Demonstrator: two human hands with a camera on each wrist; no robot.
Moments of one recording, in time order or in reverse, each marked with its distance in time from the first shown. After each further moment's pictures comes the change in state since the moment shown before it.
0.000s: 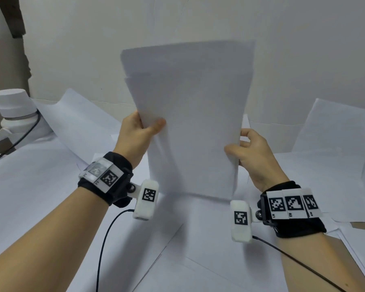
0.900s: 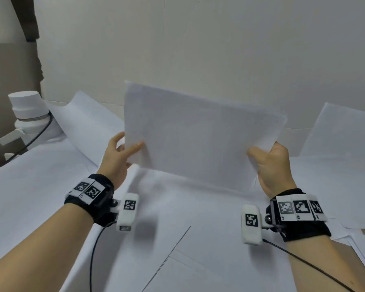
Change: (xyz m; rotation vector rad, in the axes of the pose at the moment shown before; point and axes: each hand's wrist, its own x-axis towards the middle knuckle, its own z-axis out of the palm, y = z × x) left_hand -0.014 -0.049 -0.074 -0.191 0.174 -0.357; right_hand 0.009 0.024 -0.006 0.203 0.211 -0.142
